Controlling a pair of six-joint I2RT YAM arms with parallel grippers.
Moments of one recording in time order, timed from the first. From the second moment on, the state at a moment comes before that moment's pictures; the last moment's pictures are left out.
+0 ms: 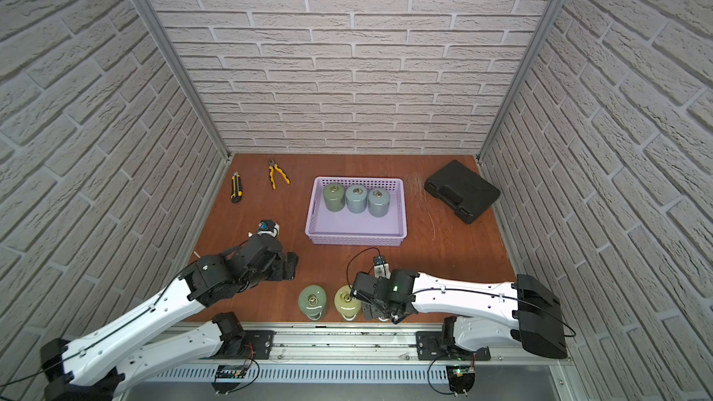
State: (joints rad) left arm -0.86 0.84 0.82 -0.97 -0.33 -0.69; right arm 1.20 1.24 0.80 -1.02 0.26 1.04
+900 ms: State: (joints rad) left arm -0.85 0.87 0.82 -0.91 -0.33 -0.66; right arm 1.07 1.20 1.04 -1.12 0.37 0.87
